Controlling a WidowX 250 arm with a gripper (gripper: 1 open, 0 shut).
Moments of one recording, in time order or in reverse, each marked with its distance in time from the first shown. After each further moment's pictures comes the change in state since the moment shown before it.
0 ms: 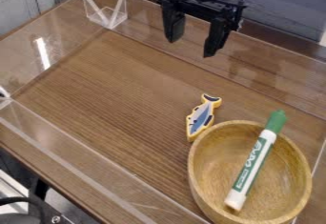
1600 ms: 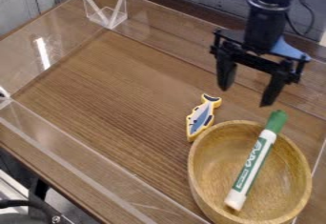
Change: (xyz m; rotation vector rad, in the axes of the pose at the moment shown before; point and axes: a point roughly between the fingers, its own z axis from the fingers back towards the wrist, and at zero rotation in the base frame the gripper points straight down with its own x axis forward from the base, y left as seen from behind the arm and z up) arm 0.000 -0.088 -0.039 -0.032 0.028 -0.006
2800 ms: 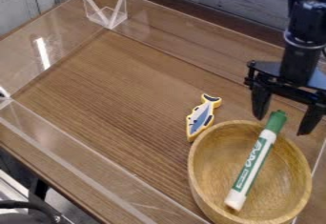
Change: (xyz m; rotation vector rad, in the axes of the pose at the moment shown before) arm 0.011 -0.042 -0.027 -0.061 -0.080 -0.003
